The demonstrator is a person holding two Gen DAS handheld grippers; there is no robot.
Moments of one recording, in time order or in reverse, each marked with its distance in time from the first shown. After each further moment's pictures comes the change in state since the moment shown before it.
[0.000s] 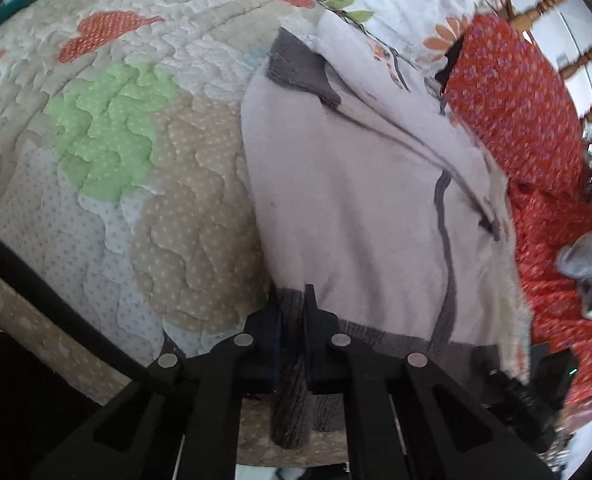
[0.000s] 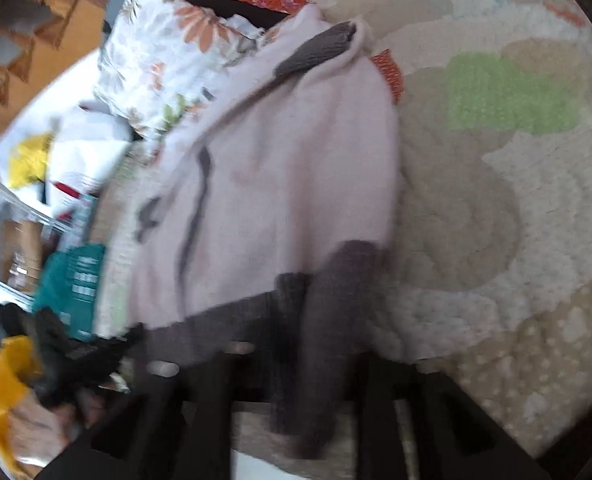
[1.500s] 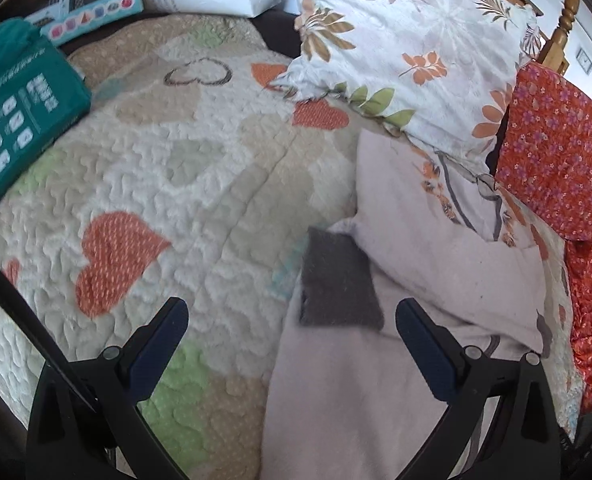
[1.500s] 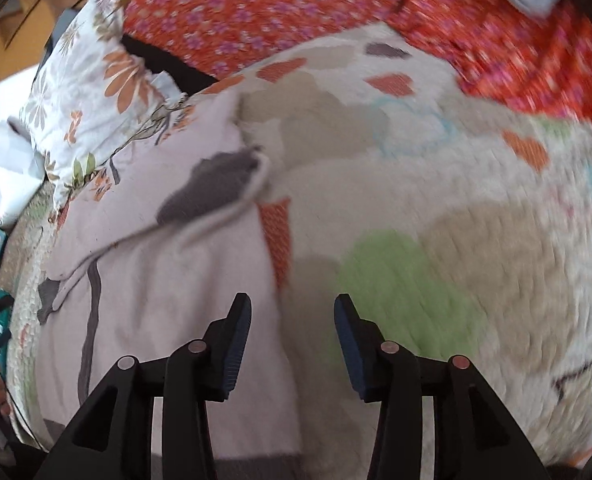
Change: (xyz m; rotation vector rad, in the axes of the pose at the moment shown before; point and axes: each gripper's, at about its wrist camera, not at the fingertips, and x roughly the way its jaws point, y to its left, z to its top) left arm 0.001 -0.023 0.137 0.096 -0.243 0.254; right arm -0.022 -0.033 0.097 -0.044 -0.177 -0.365
